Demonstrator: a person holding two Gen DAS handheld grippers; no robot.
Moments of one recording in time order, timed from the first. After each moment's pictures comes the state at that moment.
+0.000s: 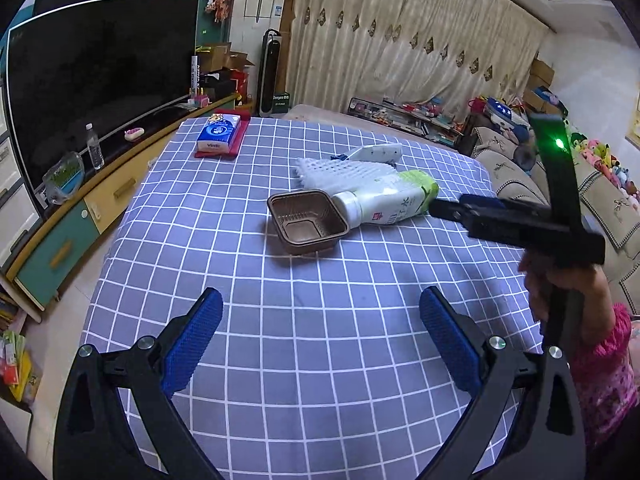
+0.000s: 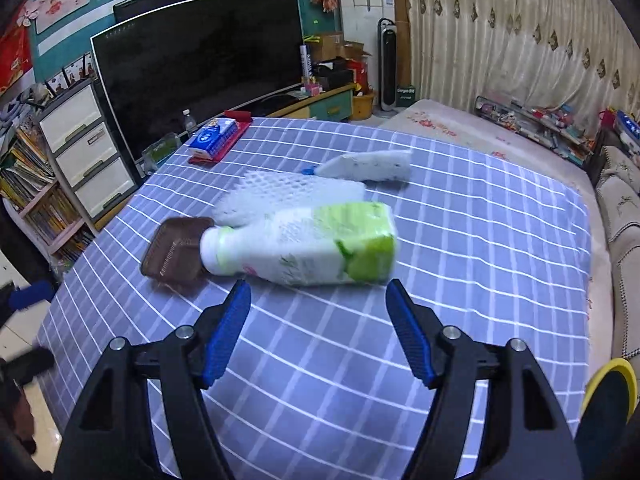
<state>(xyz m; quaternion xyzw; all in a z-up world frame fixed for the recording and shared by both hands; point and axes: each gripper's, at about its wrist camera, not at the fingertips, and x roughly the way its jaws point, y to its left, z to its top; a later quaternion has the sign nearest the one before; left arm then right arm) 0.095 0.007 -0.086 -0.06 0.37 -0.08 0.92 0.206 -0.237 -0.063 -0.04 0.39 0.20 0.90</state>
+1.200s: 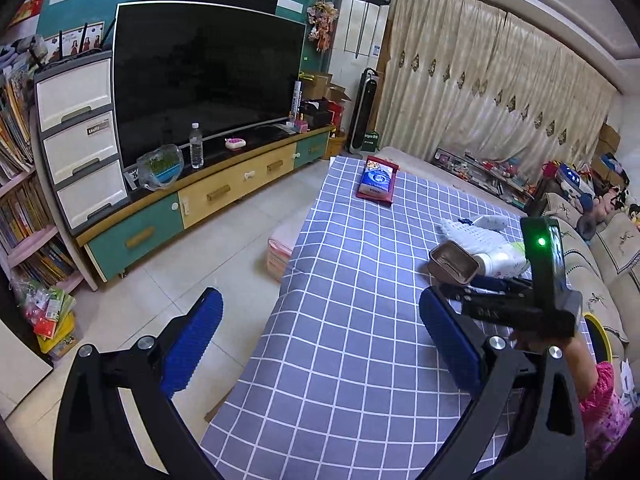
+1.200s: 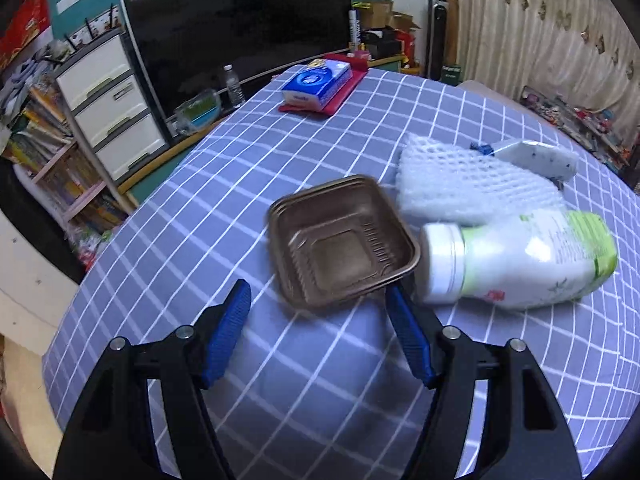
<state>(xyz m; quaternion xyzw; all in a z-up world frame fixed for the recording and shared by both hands) 0.029 0.158 -0.055 -0.11 0.31 0.07 0.94 0.208 -0.097 -0.111 -0.08 0.43 0.23 0.87</state>
